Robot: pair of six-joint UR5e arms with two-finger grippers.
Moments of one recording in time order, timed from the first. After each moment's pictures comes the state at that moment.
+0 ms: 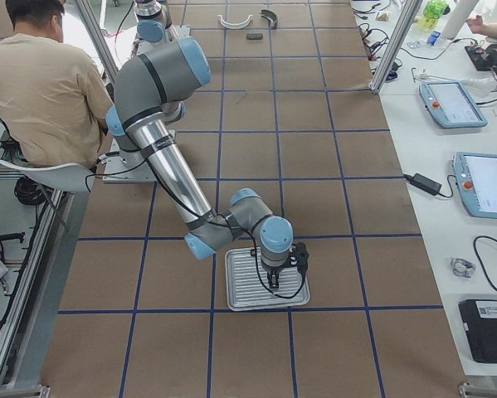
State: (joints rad) left arm -1.58 -1.57 -1.54 -1.53 1.55 0.00; right arm 0.61 -0.93 1.55 -2.25 -1.56 -0.95
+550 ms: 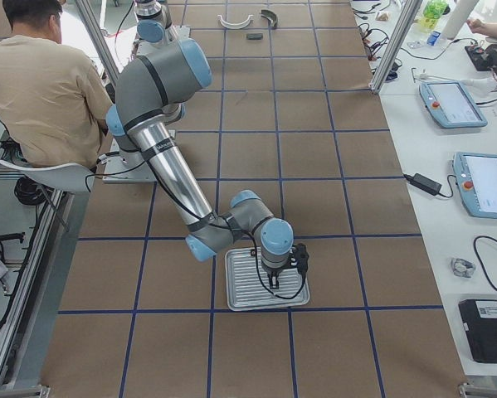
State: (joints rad) left arm -1.58 -1.57 -1.54 -1.53 1.55 0.00; right arm 0.61 -0.92 1.55 -2.25 -1.56 -0.96
